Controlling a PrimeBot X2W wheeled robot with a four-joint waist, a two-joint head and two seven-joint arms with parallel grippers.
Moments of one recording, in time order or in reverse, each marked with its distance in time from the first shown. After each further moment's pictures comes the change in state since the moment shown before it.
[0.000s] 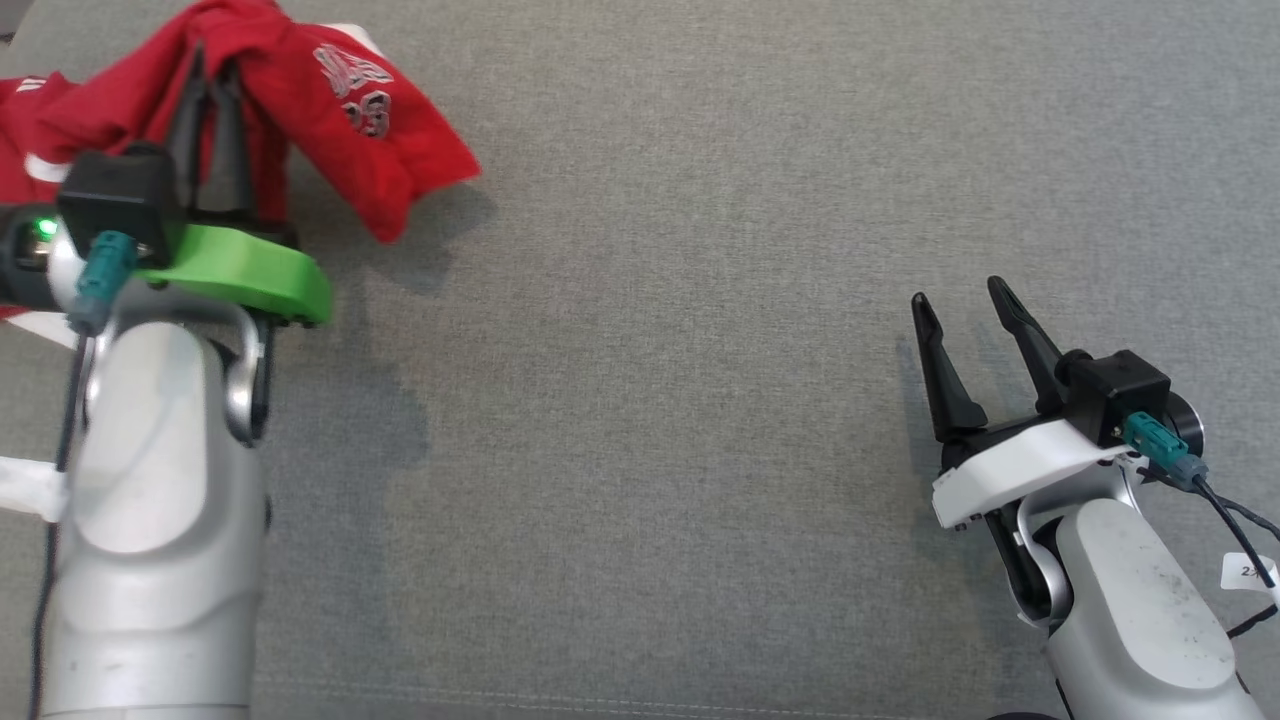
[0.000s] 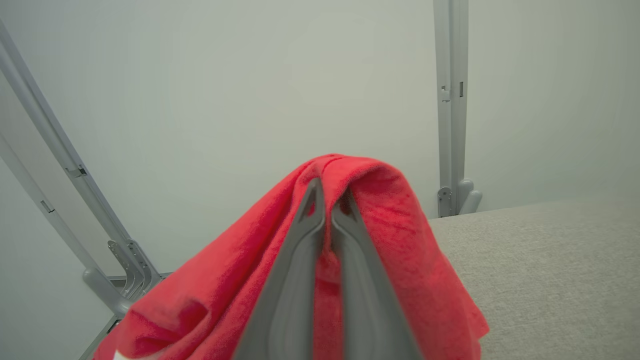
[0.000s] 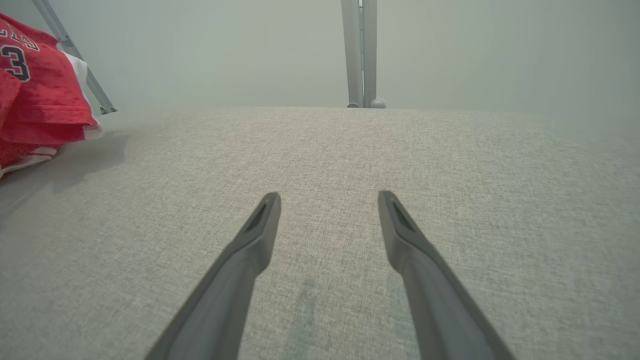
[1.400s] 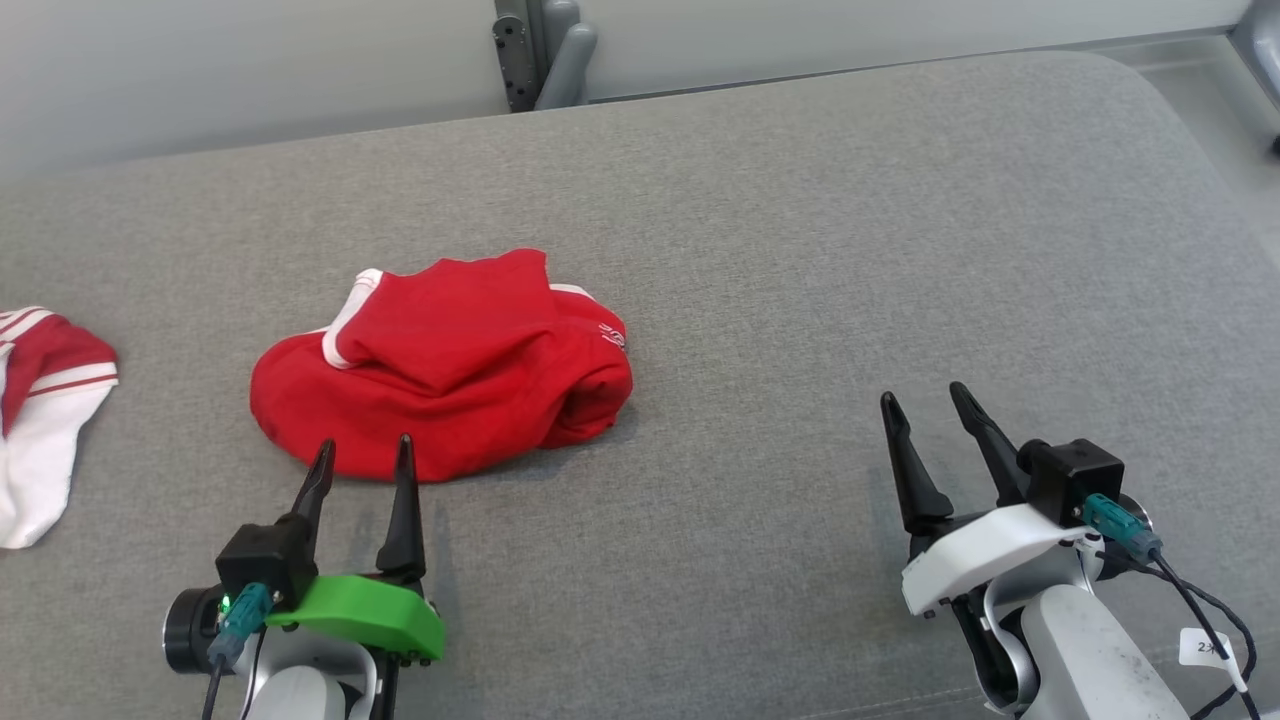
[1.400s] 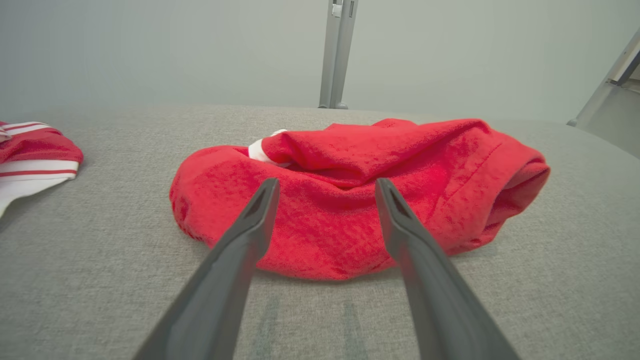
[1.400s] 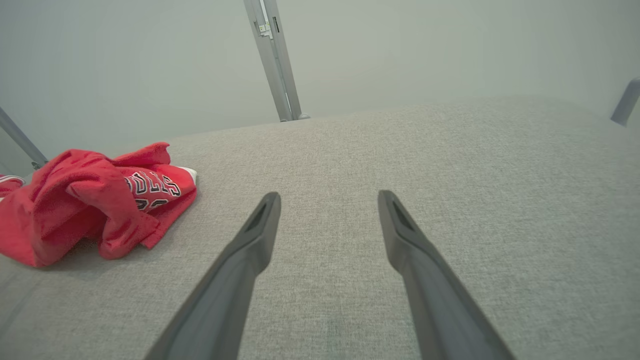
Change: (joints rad) left arm 0.553 -0.111 -0.049 -0.119 -0.168 0.027 0.000; right arm 0.116 0.064 0.005 0.047 0.043 0.000 0.000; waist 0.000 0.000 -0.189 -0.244
